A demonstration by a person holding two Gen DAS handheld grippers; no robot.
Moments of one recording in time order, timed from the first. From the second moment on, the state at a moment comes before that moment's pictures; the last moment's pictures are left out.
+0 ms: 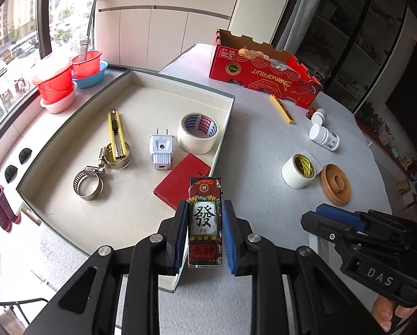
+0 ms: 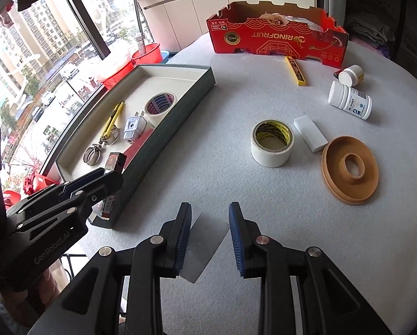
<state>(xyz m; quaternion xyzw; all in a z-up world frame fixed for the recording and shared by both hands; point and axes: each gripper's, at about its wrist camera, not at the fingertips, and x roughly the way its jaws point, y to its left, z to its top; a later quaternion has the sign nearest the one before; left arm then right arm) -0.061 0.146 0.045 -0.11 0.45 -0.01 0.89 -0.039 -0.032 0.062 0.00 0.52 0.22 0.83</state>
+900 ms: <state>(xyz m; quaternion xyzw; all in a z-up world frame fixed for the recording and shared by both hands) 0.000 0.252 0.027 -0.13 0.44 0.13 0.88 0.057 0.104 0.063 -0.01 0.50 0.28 0.82</state>
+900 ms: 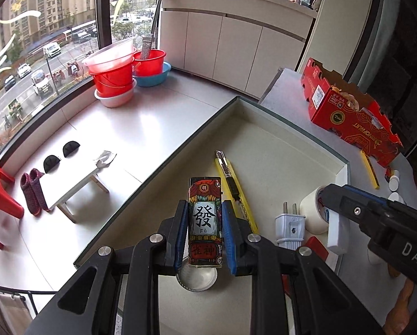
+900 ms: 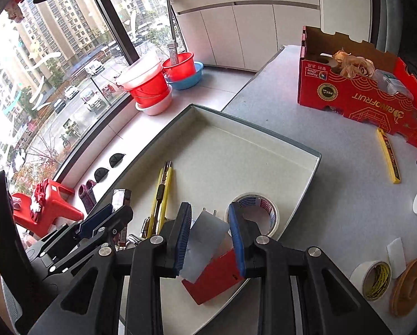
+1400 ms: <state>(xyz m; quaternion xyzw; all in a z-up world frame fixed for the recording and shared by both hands) 0.008 0.245 0.010 -0.11 0.45 0.13 0.88 0.065 0.126 0.043 -0.04 0.50 0.28 0.82</state>
